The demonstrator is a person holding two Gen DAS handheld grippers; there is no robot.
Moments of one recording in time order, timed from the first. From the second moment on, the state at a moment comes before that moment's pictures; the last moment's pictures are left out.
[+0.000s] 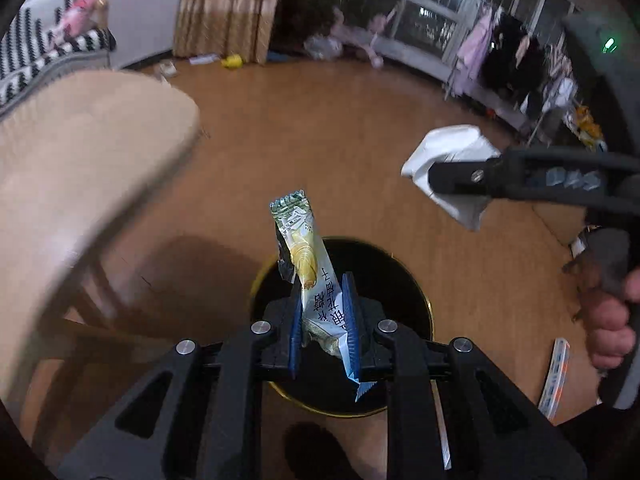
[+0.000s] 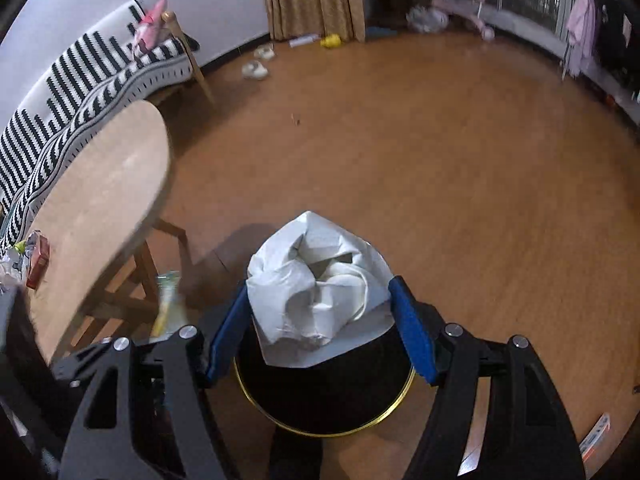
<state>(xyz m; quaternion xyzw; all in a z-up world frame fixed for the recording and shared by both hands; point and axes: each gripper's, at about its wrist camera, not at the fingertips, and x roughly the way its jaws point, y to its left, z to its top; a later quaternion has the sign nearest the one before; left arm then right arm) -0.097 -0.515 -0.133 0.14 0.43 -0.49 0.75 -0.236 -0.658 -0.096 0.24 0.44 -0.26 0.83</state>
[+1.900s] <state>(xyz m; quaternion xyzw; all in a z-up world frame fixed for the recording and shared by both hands) 0.028 -0.064 -0.021 -0.01 0.43 -0.10 0.90 -0.010 -0.297 -0.006 0.10 0.43 0.06 0.90</state>
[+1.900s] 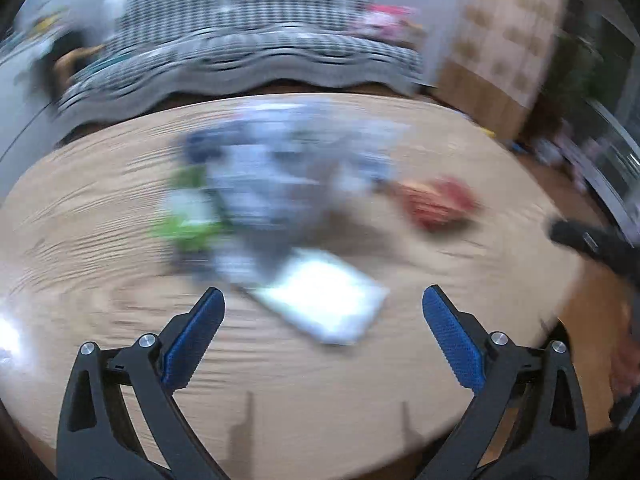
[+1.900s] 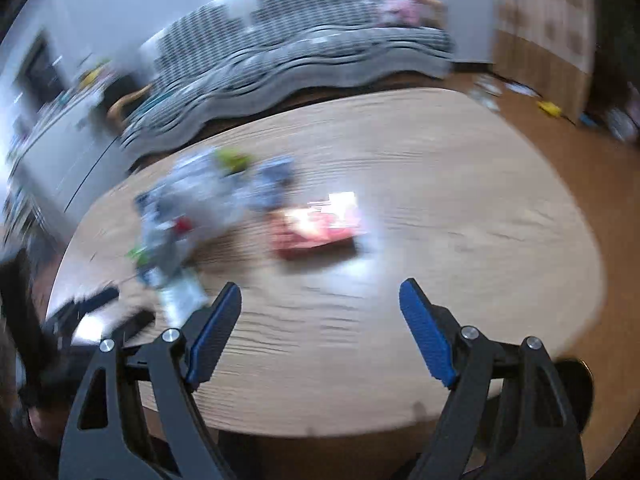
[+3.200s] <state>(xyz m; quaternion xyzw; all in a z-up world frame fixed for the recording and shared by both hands) 0.101 0.037 -0.007 -0.08 0.43 -0.10 0.89 0.023 -0.152 -0.042 -0.01 0.45 0.18 0.87</state>
